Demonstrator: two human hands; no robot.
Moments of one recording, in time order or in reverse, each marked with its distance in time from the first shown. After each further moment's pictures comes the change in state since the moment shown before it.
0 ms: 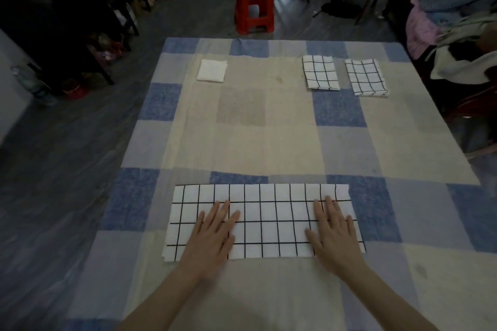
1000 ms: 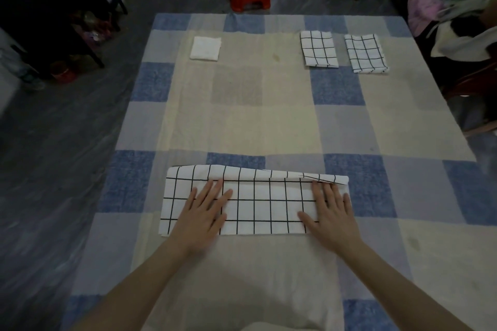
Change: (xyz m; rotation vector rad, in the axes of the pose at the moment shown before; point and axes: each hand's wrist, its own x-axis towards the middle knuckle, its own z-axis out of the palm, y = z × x) left_hand -0.001 -0.015 -0.017 0.053 -0.086 0.047; right_hand -0.005 0.001 0.002 -0.044 -0.001 0.025
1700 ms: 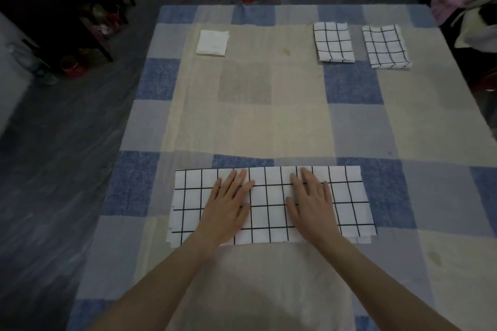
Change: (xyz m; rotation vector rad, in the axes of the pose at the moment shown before) left_hand 0.049 0.029 -0.003 -0.045 0.106 -0.031; right_hand 0.037 -0.061 -0.001 0.112 0.180 -0.165
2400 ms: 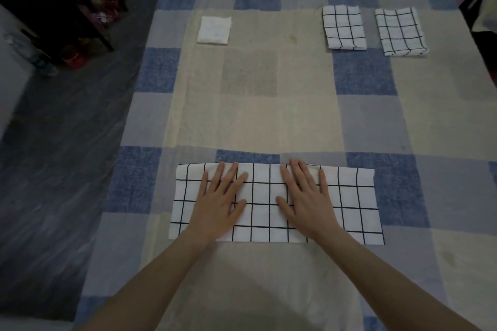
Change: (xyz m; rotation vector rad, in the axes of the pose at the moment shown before) left_hand -0.007 -0.029 -0.001 0.088 -0.064 -0.047; right_hand 0.015 -0.004 0.013 -0.128 -0.110 -0.145
